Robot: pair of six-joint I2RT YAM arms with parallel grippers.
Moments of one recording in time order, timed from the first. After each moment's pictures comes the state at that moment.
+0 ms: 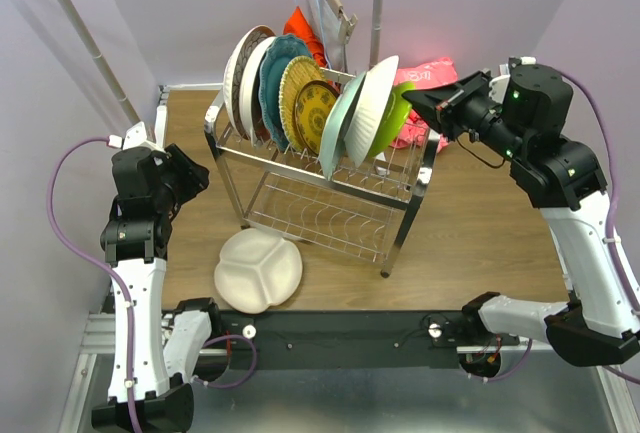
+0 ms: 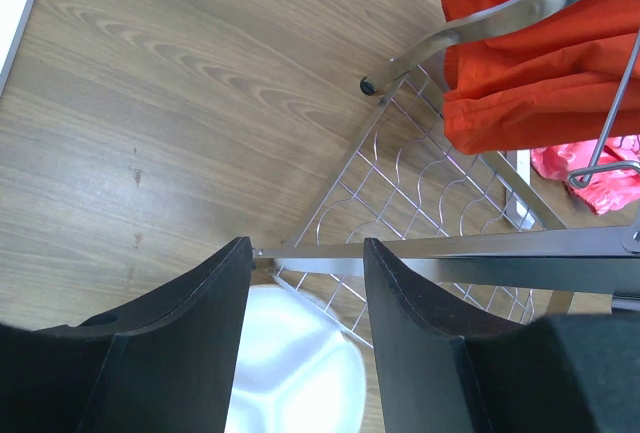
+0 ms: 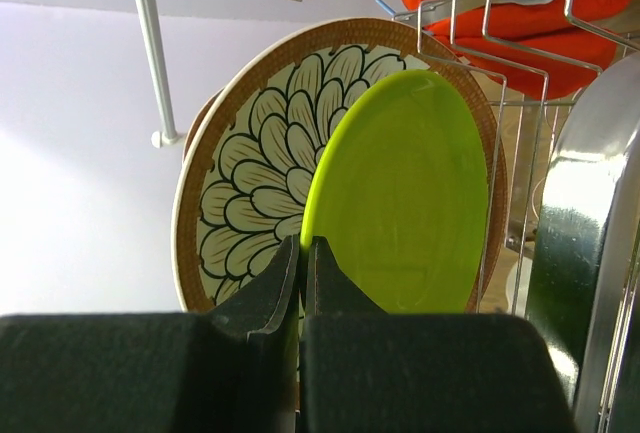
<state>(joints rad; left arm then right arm) 0.12 0.80 1.06 -0.74 0.13 -0.49 0.48 1.20 1.73 -0.74 -0.05 1.32</state>
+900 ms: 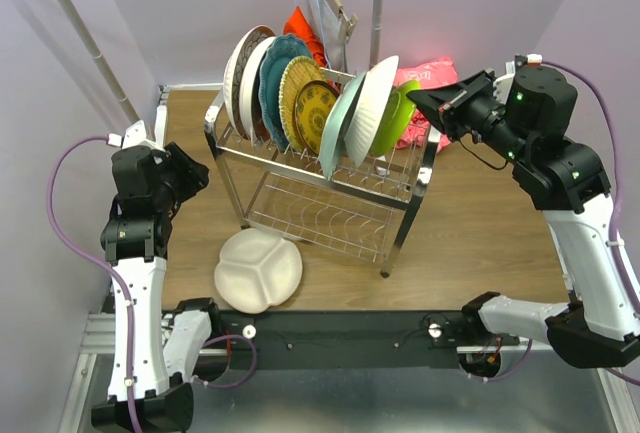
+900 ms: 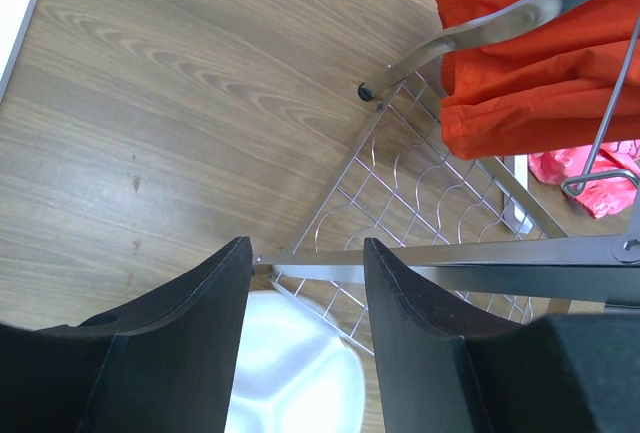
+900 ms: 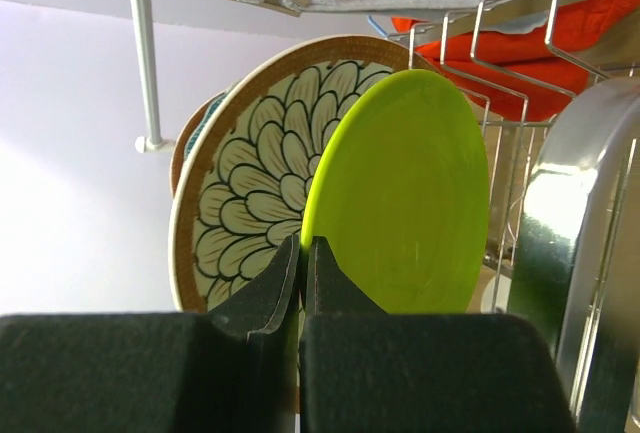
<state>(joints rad) 0.12 0.80 1.06 -0.72 0.12 -0.49 0.49 1.19 1.75 -0.75 -0.01 1.25</state>
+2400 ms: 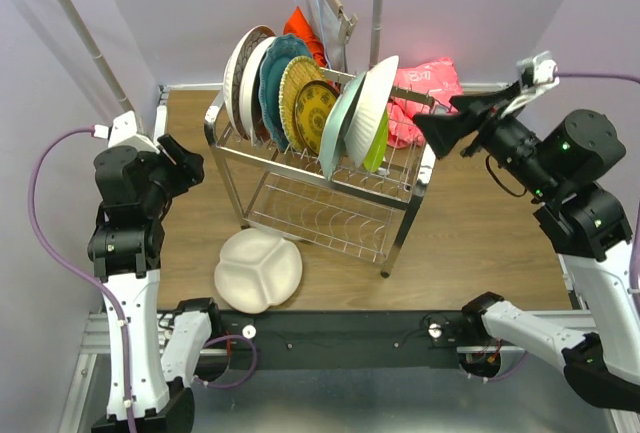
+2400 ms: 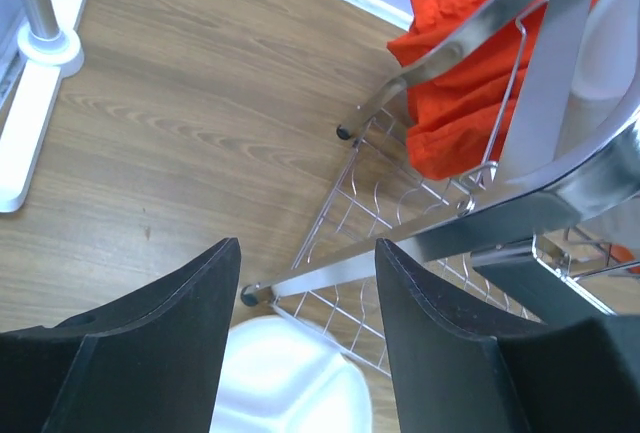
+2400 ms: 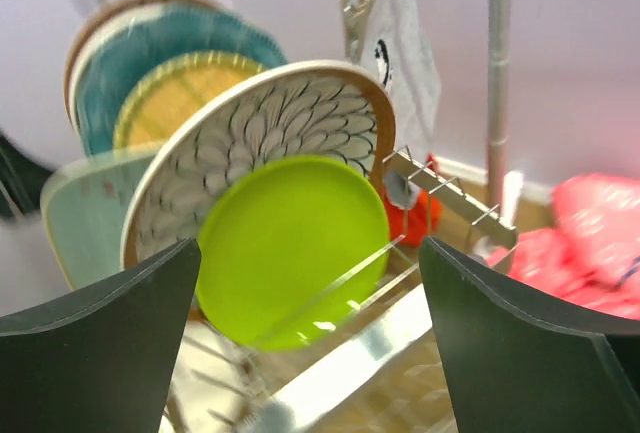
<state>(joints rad) 0.12 0.78 1.18 -0.74 0.13 -0.41 0.50 0.98 1.53 -0.47 -0.12 0.26</state>
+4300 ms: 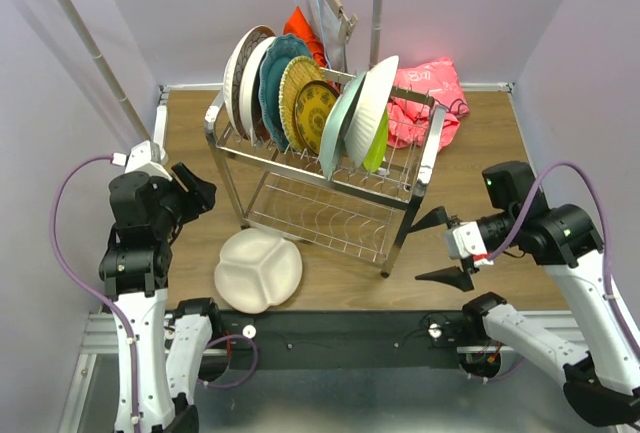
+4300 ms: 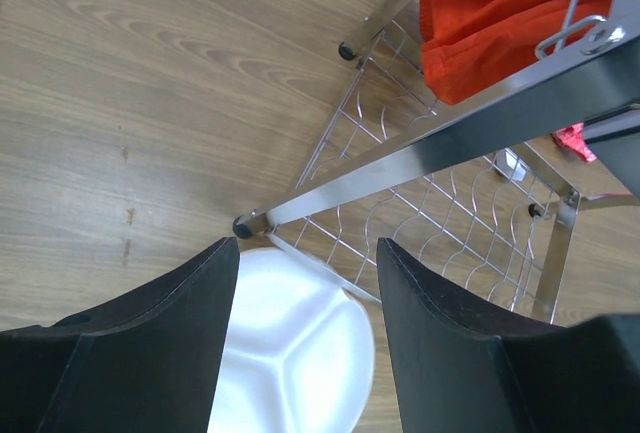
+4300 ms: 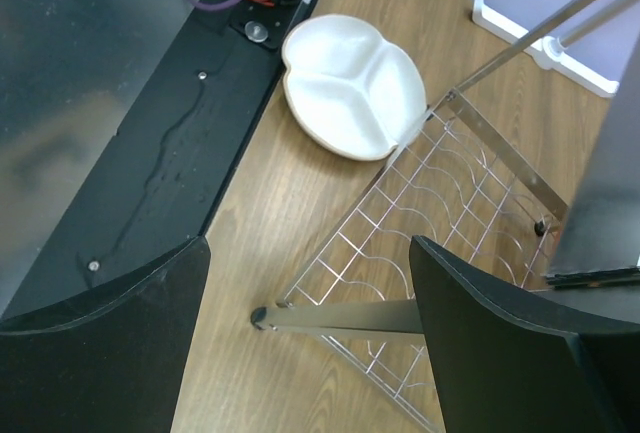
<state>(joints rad) 0.12 0.65 1.01 -0.81 0.20 -0.43 0.43 0.86 1.23 -1.32 -1.14 -1.36</state>
